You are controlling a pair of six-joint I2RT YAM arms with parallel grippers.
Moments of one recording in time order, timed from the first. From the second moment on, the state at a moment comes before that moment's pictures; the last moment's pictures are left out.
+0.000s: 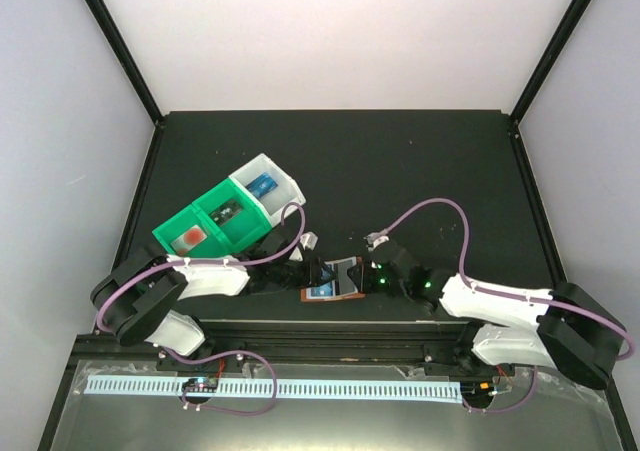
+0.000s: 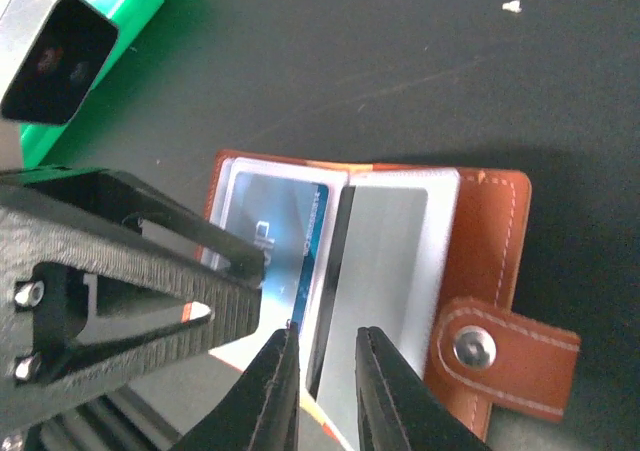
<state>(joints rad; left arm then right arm) -0.78 1.46 0.47 0.20 0.43 -0.91 0.95 1.15 0.42 0.01 -0.03 0.84</state>
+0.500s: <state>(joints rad) -0.78 1.47 0.50 0.17 0.40 -0.88 0.95 1.30 0.36 0.06 0.04 0.81</state>
